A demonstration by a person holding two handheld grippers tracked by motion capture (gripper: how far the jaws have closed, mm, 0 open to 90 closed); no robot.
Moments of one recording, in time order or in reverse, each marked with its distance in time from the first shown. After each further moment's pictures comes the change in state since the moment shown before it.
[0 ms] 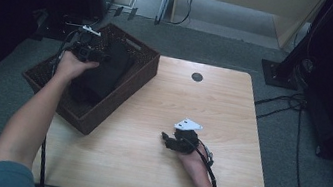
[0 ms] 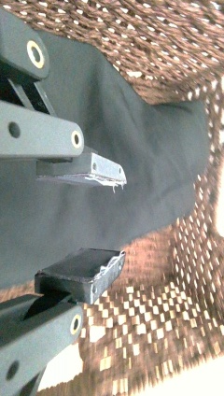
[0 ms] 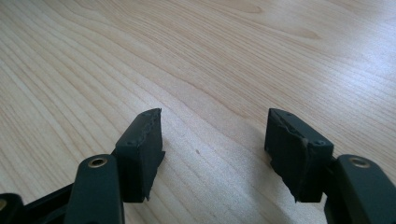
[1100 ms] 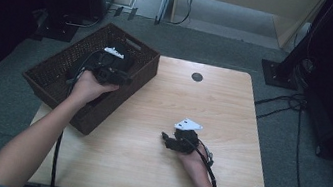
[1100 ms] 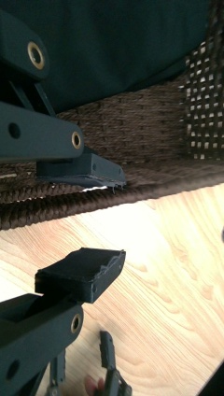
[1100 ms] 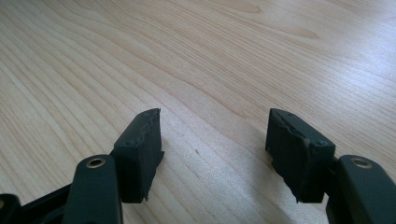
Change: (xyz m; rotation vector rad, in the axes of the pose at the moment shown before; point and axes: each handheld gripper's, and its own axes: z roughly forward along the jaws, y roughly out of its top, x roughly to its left) left arm -0.096 -0.026 0.011 0.034 -0.142 0.106; right arm 0.000 0.000 0.000 0.000 -0.002 0.004
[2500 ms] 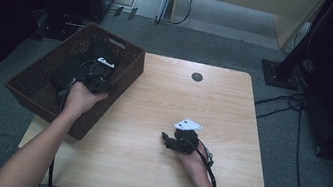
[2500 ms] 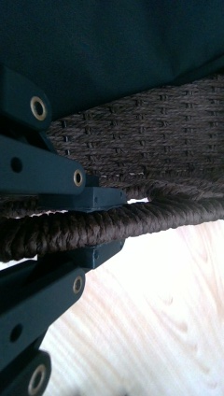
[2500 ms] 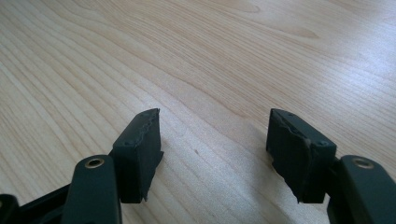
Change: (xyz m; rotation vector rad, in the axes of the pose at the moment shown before) left arm 0.019 -0.038 -0.004 0.070 0.149 -0.144; right arm 0.000 0.000 0.000 -0.001 -0.003 -0.002
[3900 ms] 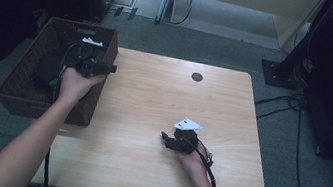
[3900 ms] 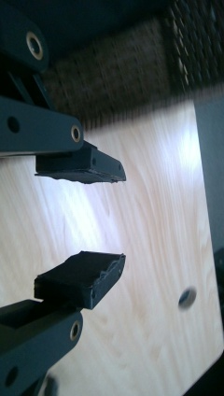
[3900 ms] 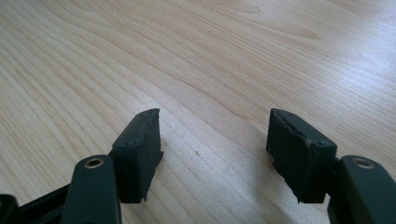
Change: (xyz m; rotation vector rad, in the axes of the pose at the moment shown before) left arm -0.004 0.027 -0.038 -0.197 -0.008 -0.070; right arm 0.001 0.001 0.000 0.004 -0.002 0.002
